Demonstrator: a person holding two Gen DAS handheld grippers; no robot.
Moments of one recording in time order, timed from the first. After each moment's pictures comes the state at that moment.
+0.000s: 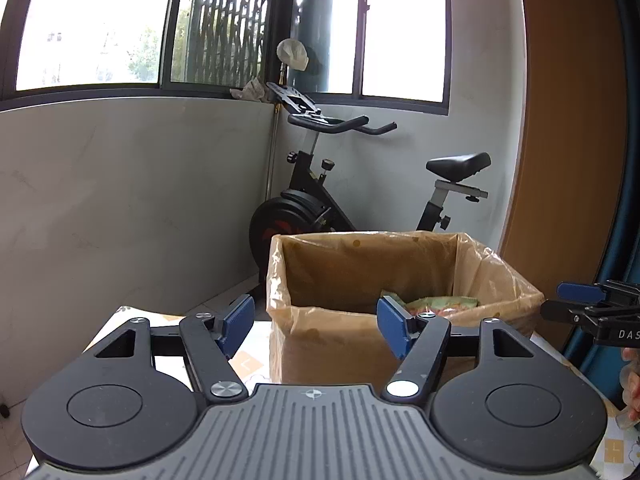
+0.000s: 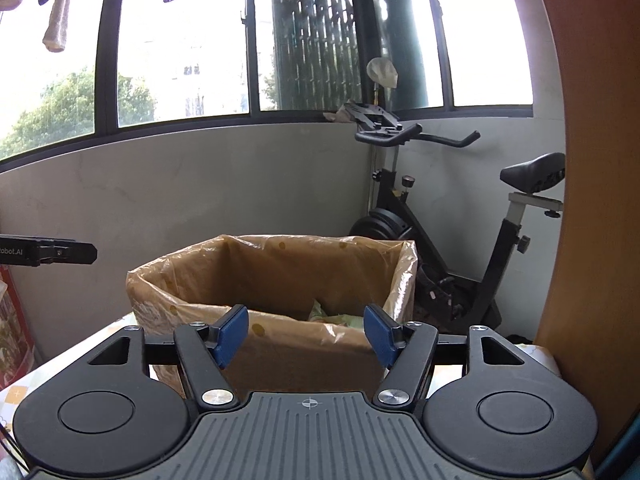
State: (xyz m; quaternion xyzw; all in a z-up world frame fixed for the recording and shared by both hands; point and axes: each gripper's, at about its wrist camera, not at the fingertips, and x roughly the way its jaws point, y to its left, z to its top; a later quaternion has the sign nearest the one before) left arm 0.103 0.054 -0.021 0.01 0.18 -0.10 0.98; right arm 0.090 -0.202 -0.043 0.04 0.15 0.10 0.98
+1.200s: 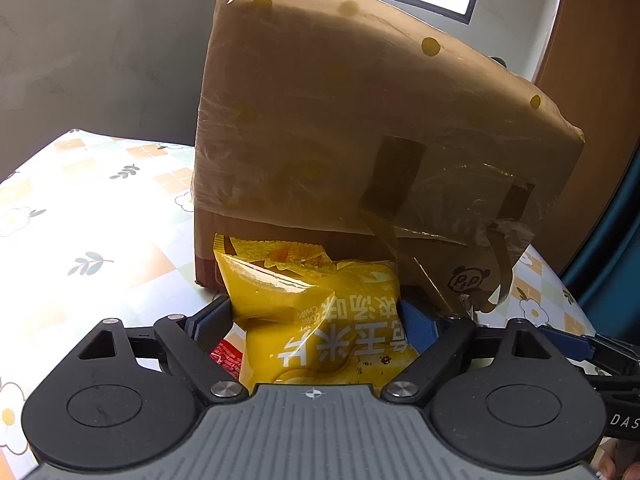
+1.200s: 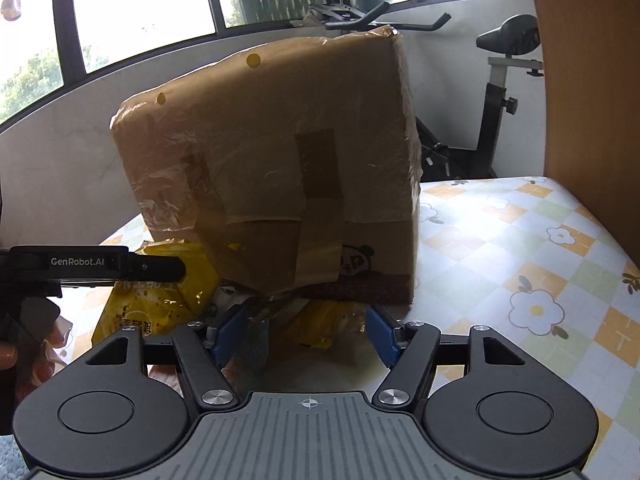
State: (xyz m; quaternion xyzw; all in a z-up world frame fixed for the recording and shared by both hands) left arm 0.128 0.020 -0.186 -0.06 0.32 -0.12 0.94; right arm 0.059 -0.162 -0.187 0.11 0.27 0.09 0.95
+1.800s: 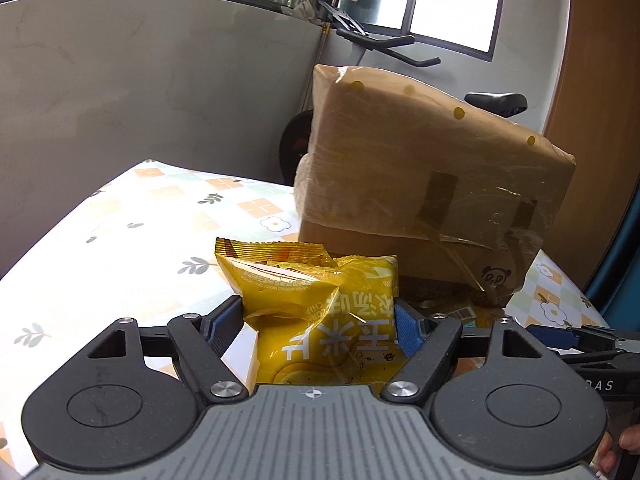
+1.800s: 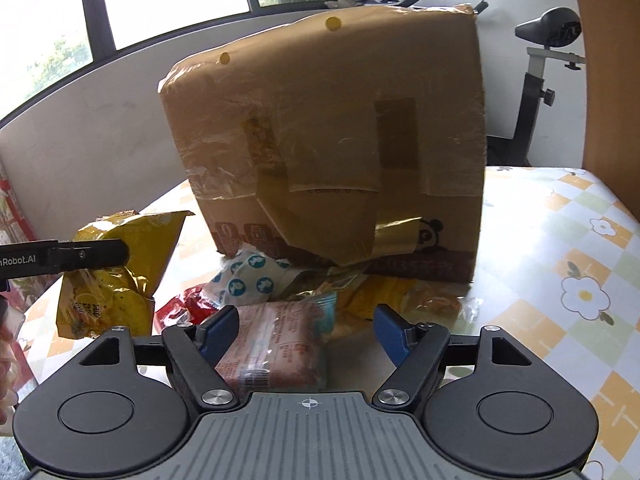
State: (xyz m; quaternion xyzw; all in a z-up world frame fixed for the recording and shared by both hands) left arm 0.047 0.075 -0.160 -0.06 0.27 -0.05 0.96; right arm 0.061 -0.120 -0.191 0.09 0.30 0.14 0.94
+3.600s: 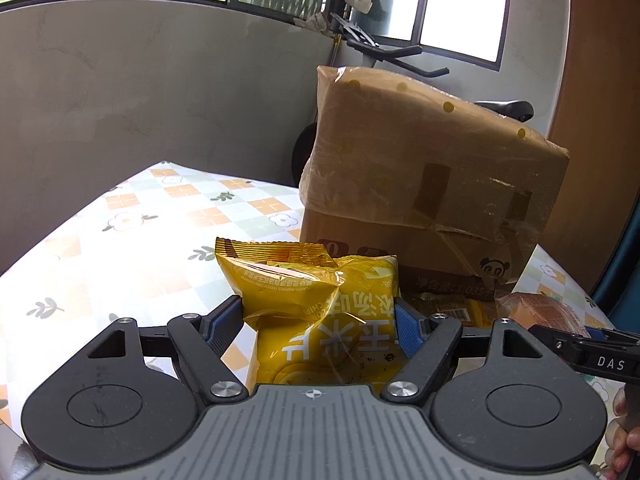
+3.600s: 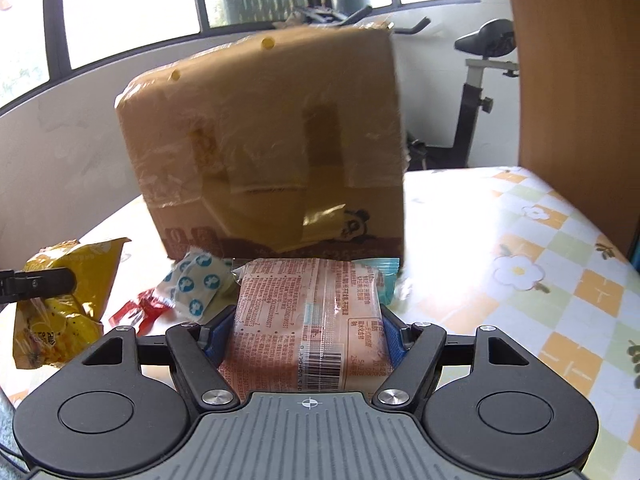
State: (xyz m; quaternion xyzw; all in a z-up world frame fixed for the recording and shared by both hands) left arm 0.024 0.064 -0.165 -0.05 0.25 -0.04 0.97; right arm 0.018 -0.144 -0.189 0.10 0.25 0.03 0.96
